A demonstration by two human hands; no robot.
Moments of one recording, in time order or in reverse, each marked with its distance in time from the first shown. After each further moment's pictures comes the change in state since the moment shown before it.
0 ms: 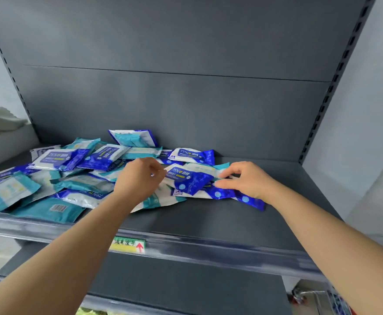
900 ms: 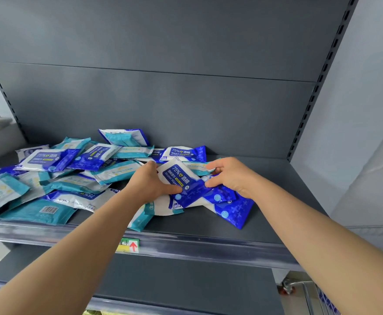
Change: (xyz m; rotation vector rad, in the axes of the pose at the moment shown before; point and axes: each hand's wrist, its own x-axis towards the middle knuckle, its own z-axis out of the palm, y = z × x) left_hand -0.001 0.027 0.011 -0.116 -0.312 -0.159; right_hand 0.010 -0.018 0.011 0.290 -0.043 0.152
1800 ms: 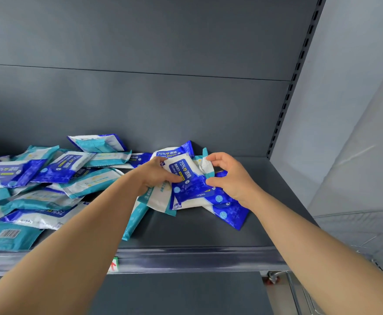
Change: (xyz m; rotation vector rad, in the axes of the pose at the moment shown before) left_hand 0.064 0.033 0.023 -0.443 -0.392 -0.071; right_hand -0.017 0.029 -0.024 0.169 0.170 -0.238
